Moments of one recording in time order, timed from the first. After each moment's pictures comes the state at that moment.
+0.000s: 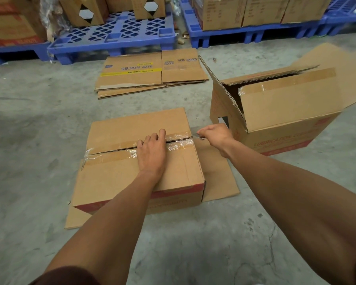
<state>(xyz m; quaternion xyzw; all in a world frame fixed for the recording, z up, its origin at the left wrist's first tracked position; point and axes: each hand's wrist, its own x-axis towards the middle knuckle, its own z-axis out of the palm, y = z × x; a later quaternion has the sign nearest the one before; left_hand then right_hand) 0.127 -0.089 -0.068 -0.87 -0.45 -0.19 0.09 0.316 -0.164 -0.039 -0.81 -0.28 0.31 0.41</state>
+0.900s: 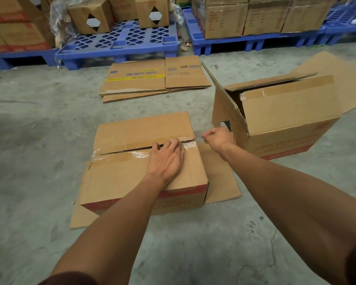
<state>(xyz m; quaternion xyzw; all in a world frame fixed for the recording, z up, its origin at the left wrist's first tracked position) 0.121 -0.105 -0.071 -0.93 -0.30 -0.14 0.14 0.304 -0.165 -0.032 -0.86 -0.27 0.24 0.36</state>
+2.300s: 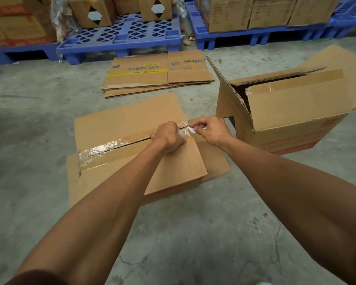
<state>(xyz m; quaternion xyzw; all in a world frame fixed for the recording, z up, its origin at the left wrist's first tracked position) 0.150 -0.079 0.000 -0.83 -0.49 -0.05 -0.26 0.292 -0.151 -0.021 -0.79 -0.46 0.22 0.34</state>
